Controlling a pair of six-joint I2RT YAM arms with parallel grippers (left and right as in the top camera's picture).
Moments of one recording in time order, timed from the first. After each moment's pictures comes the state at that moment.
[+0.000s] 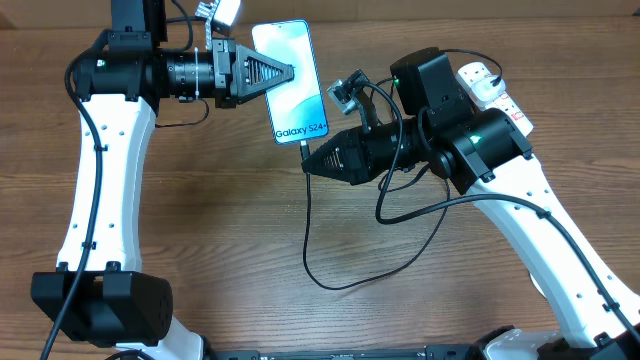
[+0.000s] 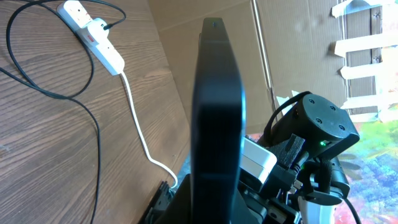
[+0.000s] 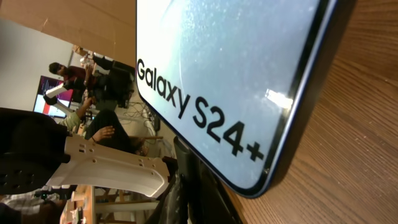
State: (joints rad) left arm -0.02 1.77 1.85 -1.01 1.33 -0.33; right arm 0.49 1.53 1.56 -0.88 -0.93 0.28
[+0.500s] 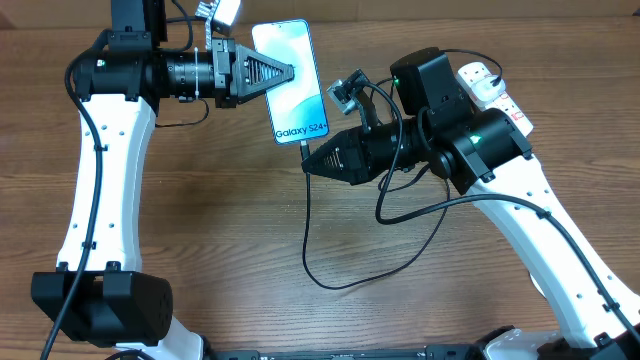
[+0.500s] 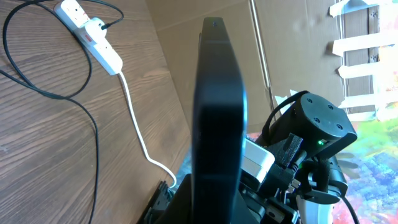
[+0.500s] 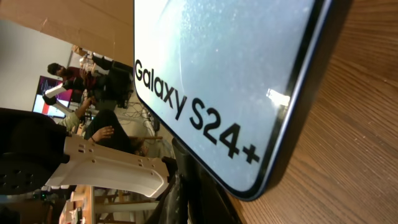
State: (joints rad) left arm -0.02 1.77 1.85 -1.01 1.34 -0.33; right arm 0.49 1.53 1.56 -0.88 -0.93 0.28
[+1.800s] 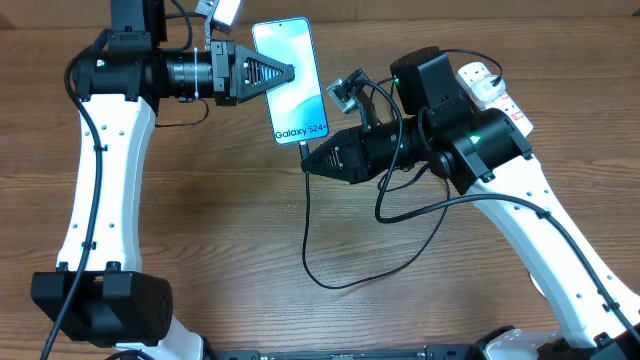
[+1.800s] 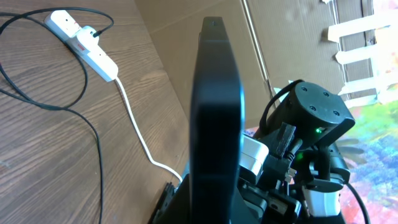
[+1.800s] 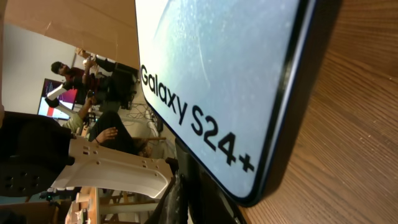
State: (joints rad) left arm -0.02 1.77 1.85 -1.01 1.37 -0.24; right arm 0.49 1.53 1.56 -0.87 -0.94 0.31
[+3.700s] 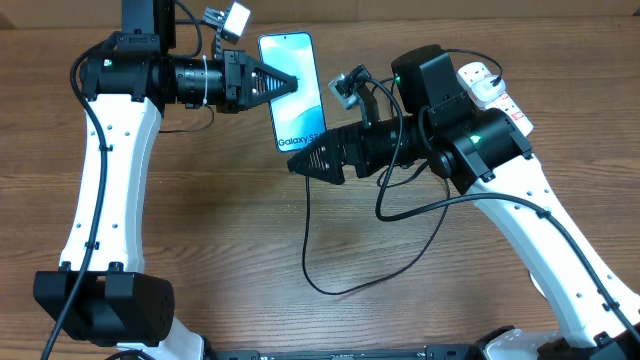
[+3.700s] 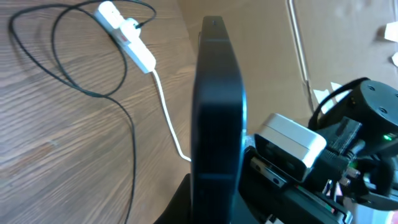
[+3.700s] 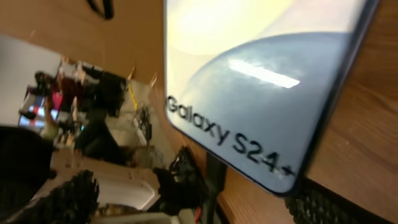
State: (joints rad) left arm -0.04 1.77 1.85 -1.10 1.20 -0.18; right arm 0.48 1.53 1.56 -0.86 -0.86 0.31
